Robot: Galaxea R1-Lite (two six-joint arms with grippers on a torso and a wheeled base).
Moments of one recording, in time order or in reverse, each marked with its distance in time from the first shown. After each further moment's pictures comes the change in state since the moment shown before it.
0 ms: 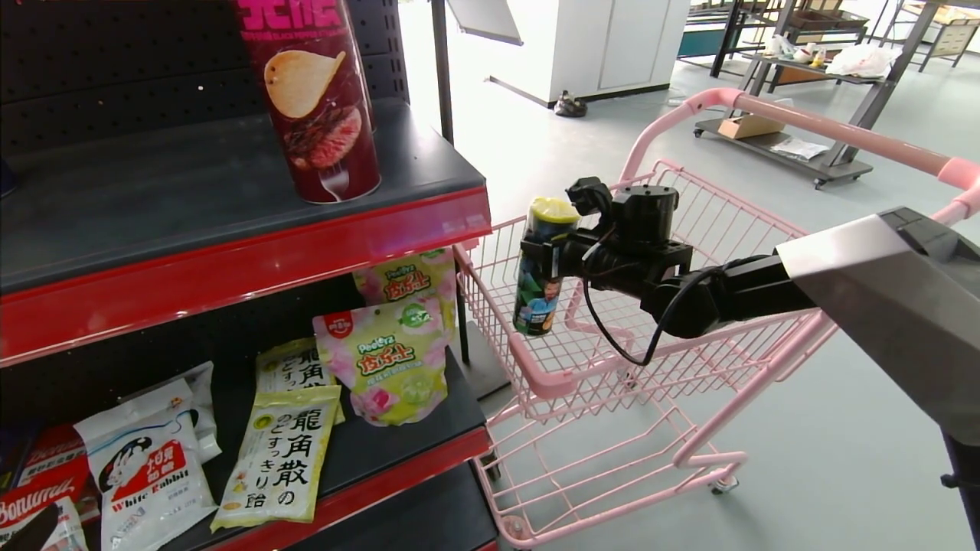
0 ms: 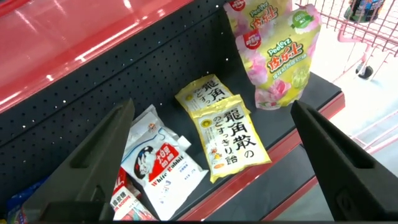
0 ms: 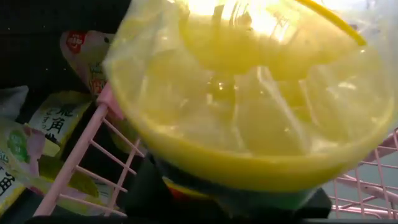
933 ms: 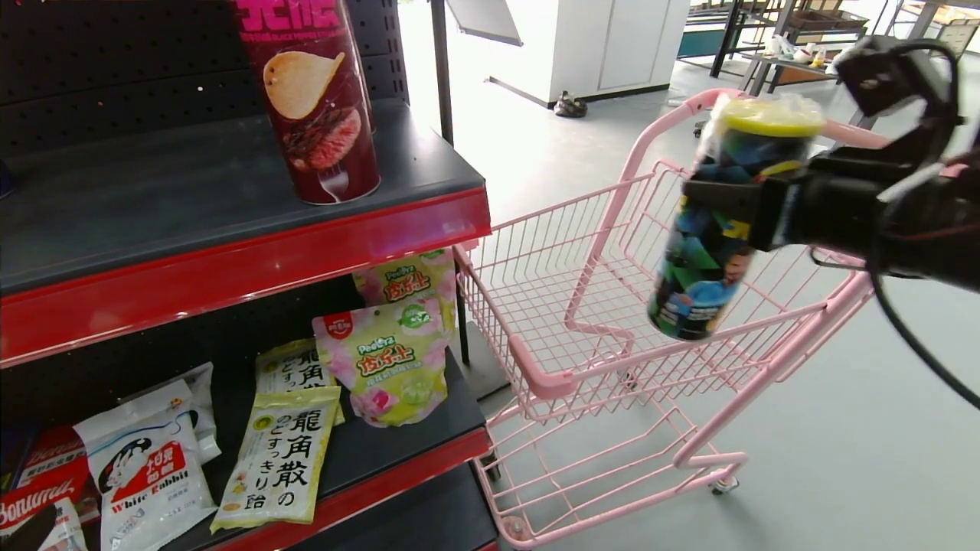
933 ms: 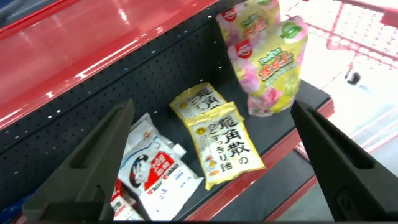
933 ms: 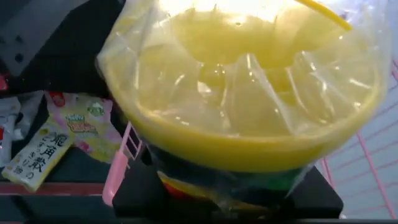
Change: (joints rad) left arm -0.003 -0.002 -0.019 -0.001 -0.054 -0.004; right arm -0.007 -0.875 0.511 0.317 -0.186 -0.070
